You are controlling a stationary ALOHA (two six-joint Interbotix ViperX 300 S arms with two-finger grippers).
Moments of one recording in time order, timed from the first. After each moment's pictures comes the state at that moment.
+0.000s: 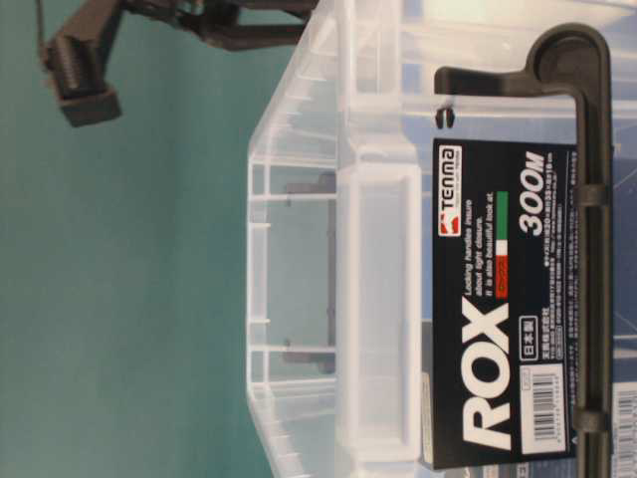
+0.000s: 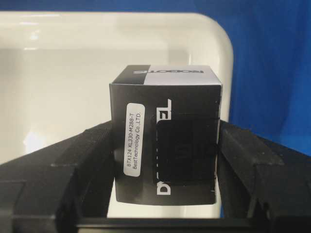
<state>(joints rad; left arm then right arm) 0.03 -1.07 1.08 0.01 0.03 -0.09 -0.34 -0.17 0.62 0.07 0.79 -0.43</state>
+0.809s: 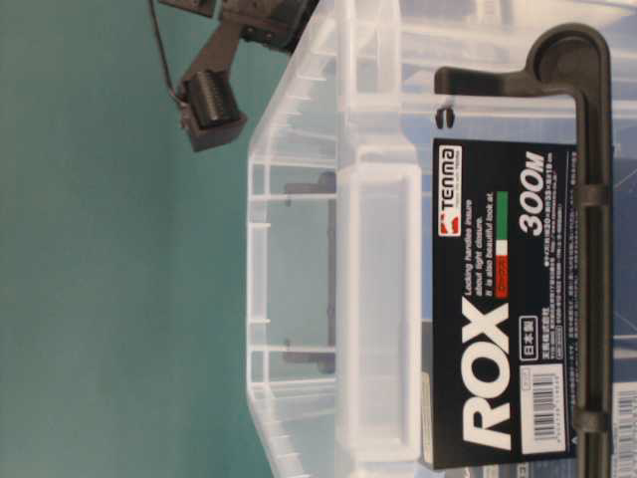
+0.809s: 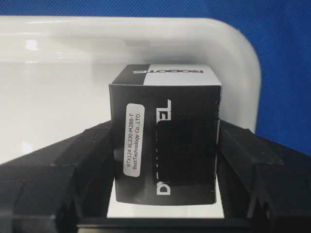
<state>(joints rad) 0.03 -1.07 1.08 0.01 0.03 -0.09 -0.34 0.00 0.67 0.07 0.64 -0.43</state>
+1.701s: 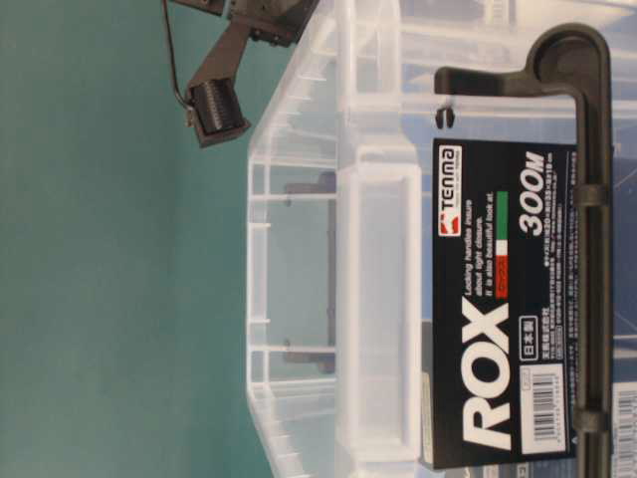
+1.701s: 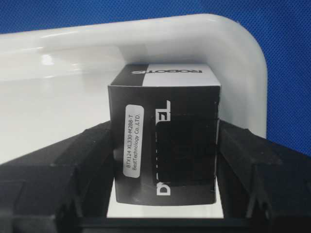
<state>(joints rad) 0.03 -1.07 1.08 0.01 0.05 -0.09 -0.35 0.00 0.69 0.08 0.60 -0.33</state>
